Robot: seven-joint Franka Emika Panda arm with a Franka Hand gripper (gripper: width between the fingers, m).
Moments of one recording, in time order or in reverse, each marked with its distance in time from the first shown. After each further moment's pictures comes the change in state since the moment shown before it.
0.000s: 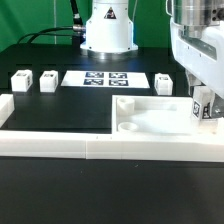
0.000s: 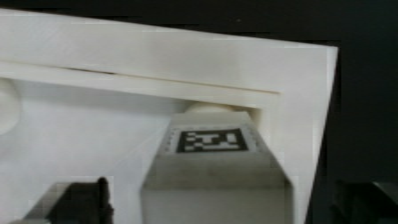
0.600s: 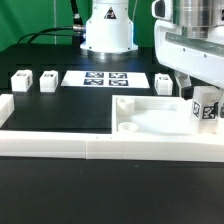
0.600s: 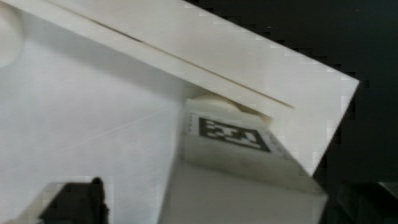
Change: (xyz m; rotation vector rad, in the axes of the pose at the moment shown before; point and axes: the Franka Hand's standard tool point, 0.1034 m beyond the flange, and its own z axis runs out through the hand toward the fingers) arm 0.001 0.000 0.000 0.000 0.001 -0.060
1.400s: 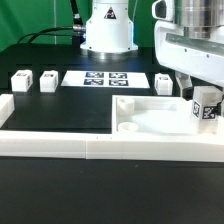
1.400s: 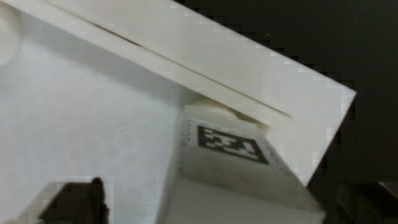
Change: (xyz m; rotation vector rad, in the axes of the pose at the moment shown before) arm -0.004 0.000 0.001 0.005 0.000 -0.243
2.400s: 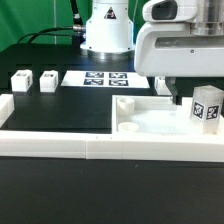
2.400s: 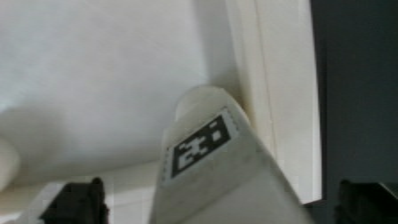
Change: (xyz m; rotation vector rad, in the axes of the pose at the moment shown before) arm 0.001 -0.001 -0.004 -0.031 0.031 -1.013
